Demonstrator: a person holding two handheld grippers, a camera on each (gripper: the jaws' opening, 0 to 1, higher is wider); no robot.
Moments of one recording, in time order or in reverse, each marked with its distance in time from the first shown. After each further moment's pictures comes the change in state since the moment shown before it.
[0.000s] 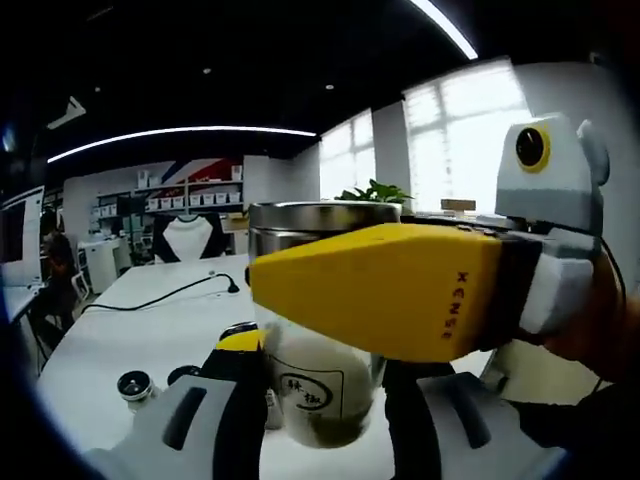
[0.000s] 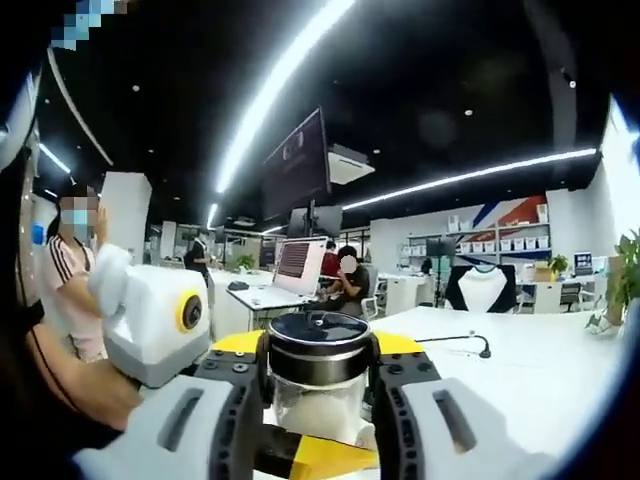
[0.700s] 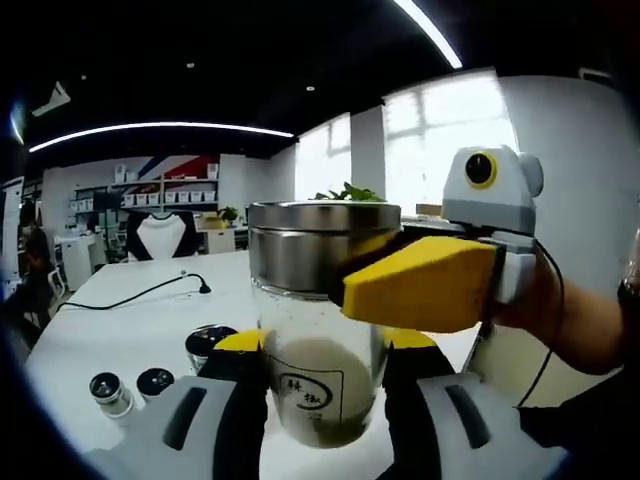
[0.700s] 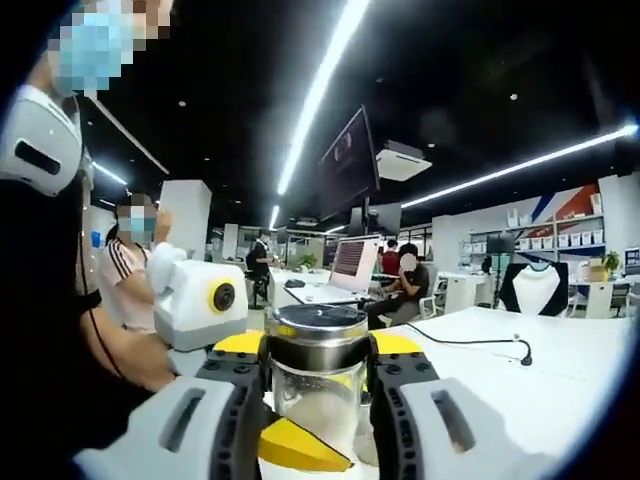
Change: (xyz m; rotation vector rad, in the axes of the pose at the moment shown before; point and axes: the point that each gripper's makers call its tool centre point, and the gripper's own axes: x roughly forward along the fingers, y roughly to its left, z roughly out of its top) left arm 0.006 -0.016 0.000 -0.037 -0.005 -0.095; right arm -0.021 0.007 0.002 0.005 -0.011 0.257
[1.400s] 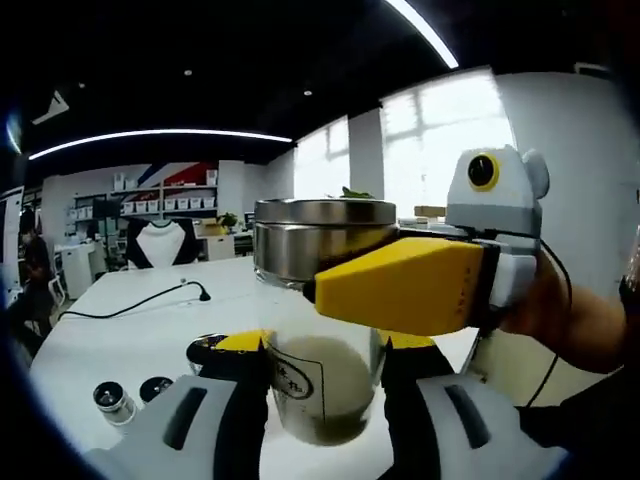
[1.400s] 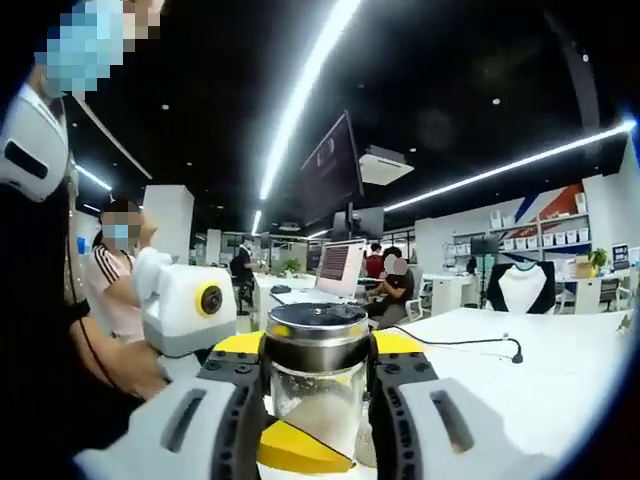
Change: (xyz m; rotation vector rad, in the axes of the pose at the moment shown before) left arm -0.002 -0.010 0.008 0.026 -0.022 -0.051; right arm -0.003 -0.004 0.002 -0.012 -0.001 0.017
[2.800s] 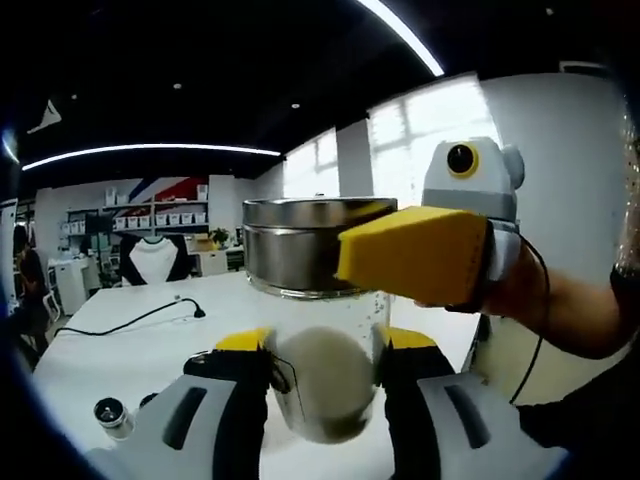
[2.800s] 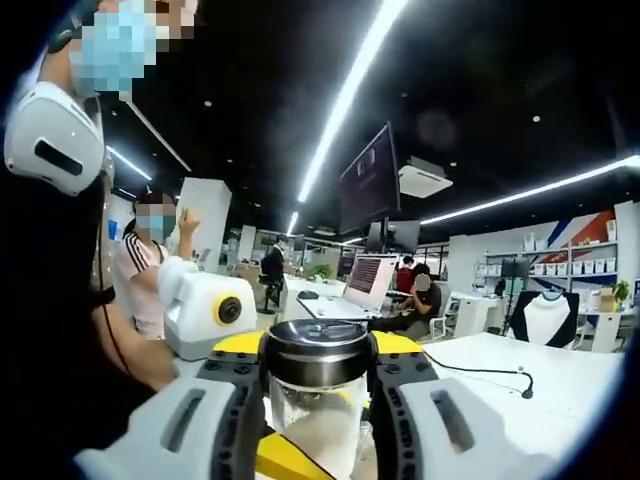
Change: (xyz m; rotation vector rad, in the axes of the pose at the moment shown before) left arm -0.001 -0.004 0.009 0.048 -0.055 -0.015; right arm 0.002 0.015 0.019 -0.080 -0.027 0.113
